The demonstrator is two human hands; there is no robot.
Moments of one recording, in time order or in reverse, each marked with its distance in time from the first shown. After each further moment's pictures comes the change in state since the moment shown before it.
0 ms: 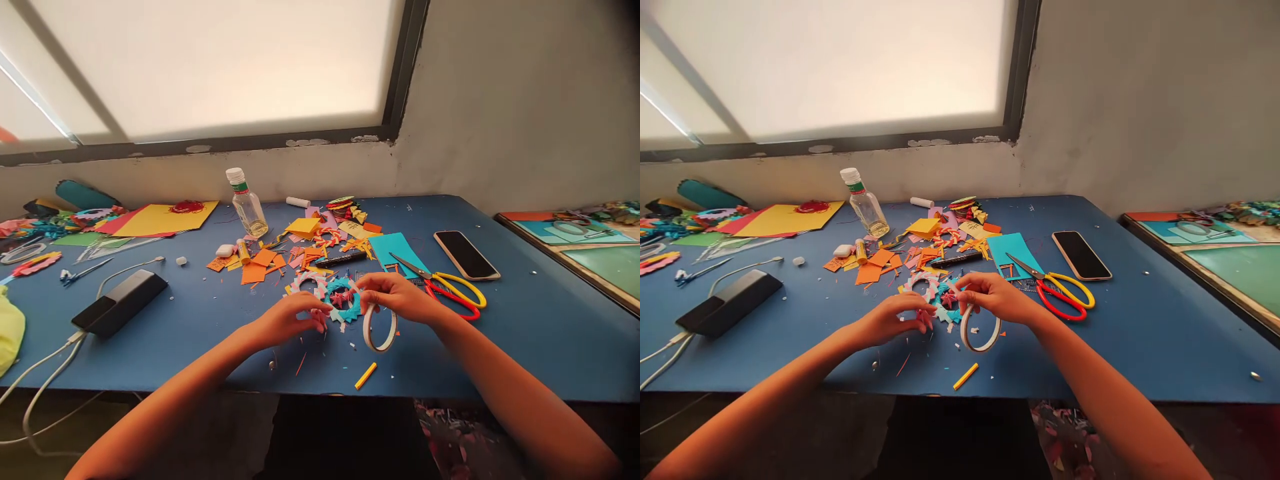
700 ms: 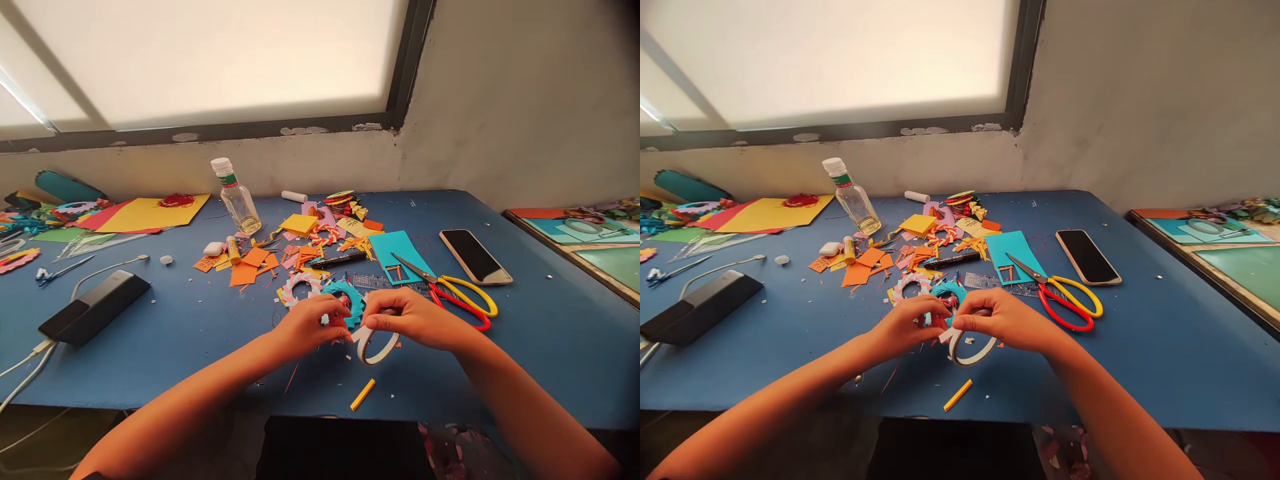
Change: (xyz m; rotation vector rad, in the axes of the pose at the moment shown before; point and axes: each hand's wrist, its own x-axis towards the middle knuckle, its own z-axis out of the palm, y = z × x) left_hand 0.038 0.013 0.035 0.051 0.124 -0.086; right_hand -0.018 -0.009 -0.005 -0.253 -0.029 0.050
